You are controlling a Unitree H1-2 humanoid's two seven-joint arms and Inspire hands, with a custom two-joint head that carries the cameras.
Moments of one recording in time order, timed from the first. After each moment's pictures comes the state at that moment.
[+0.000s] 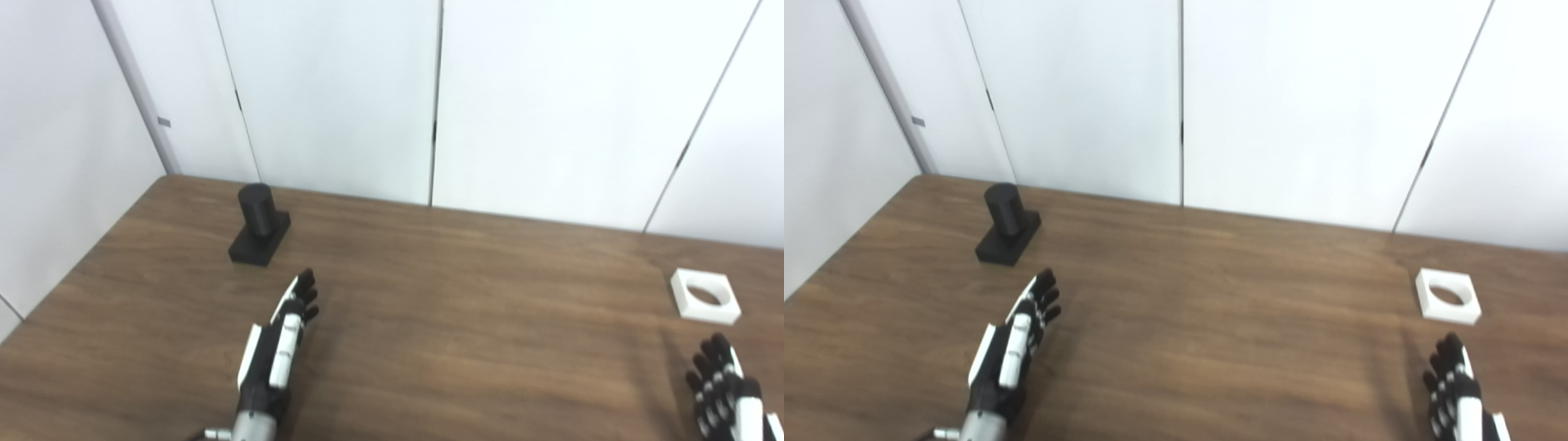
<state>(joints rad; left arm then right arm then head) 0.19 0.08 0.01 -0.15 -0.09 -0.13 0.08 0.18 -0.16 -0.12 -0.17 0.21 -0.05 0.05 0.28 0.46</state>
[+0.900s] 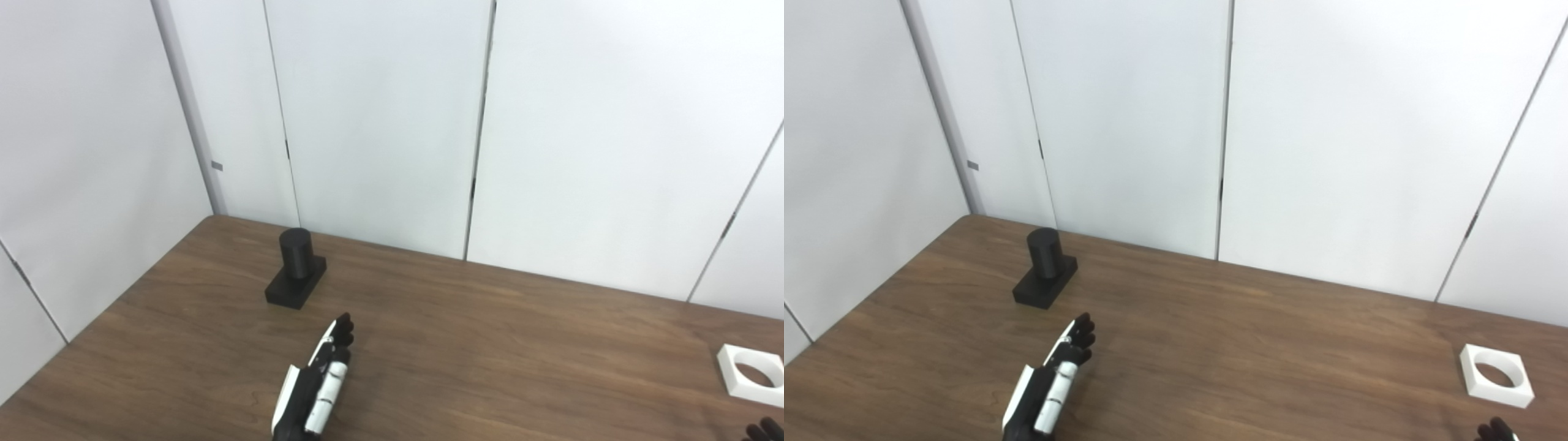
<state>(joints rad) 0.19 0.08 -0.04 -0.16 0.05 -0.12 0.14 0.19 -0.16 -0.15 -0.17 0.20 -0.05 0.04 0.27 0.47</state>
